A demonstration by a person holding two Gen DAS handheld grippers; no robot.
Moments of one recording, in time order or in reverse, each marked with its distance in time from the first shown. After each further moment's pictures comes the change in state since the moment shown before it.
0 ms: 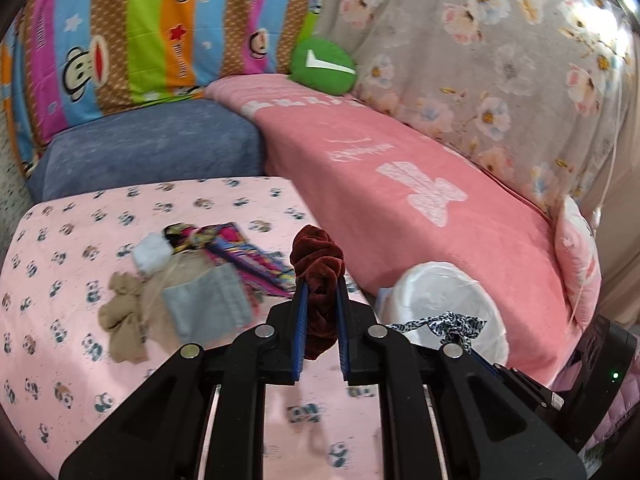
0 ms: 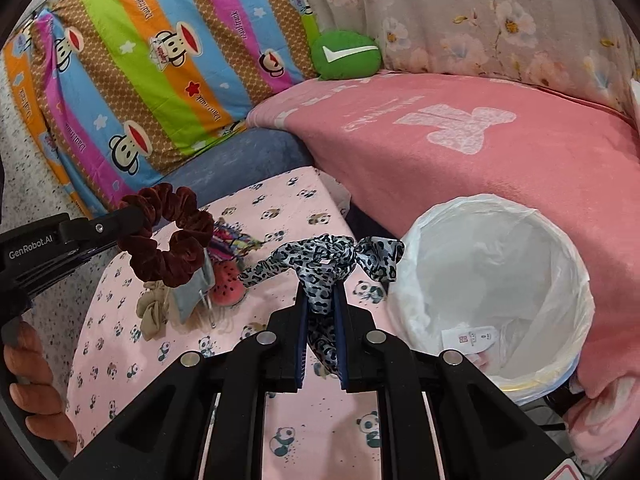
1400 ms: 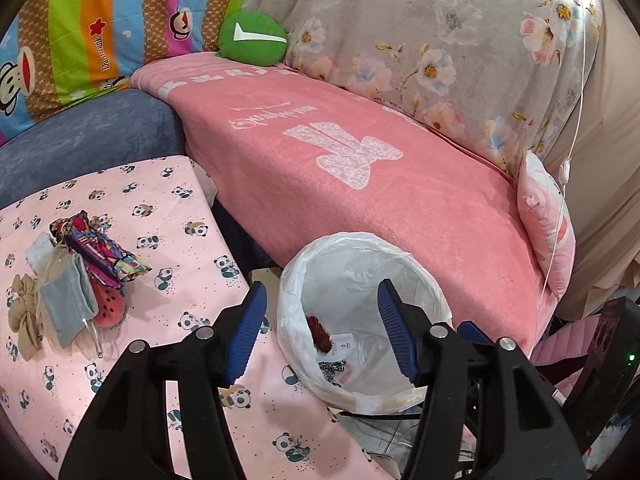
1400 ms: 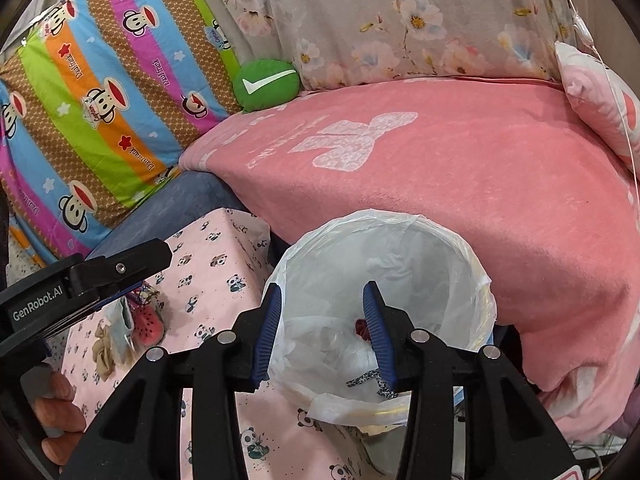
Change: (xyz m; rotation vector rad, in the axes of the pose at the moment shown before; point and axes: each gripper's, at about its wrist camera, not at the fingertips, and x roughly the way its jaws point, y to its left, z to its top) left arm 0.063 -0.112 -0.018 0.083 0.093 -0.122; right arm -0.028 -0.108 0.009 0.164 -0.076 -0.138
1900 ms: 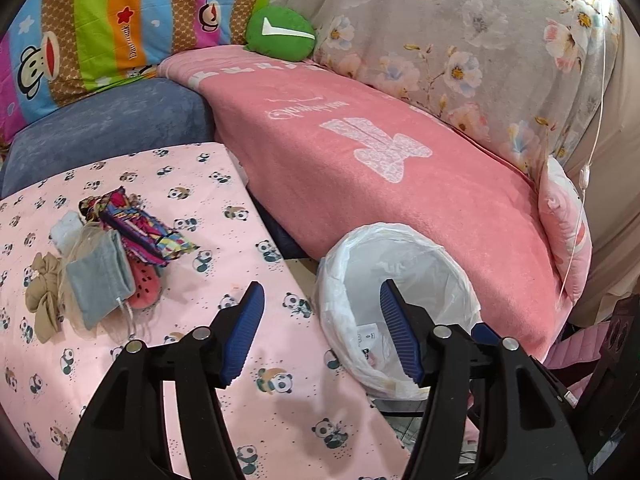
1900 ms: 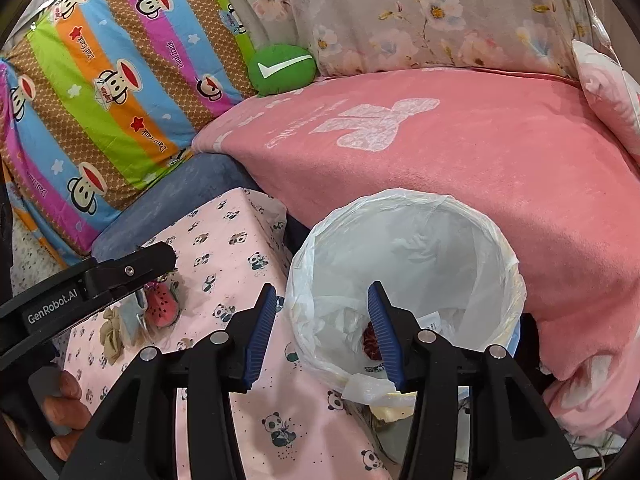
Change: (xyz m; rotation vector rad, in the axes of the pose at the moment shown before) left arm -0.009 0.035 -0.014 -0.045 0.006 0.072; right arm 0.006 0.028 -0.018 -0.030 0.045 0.030
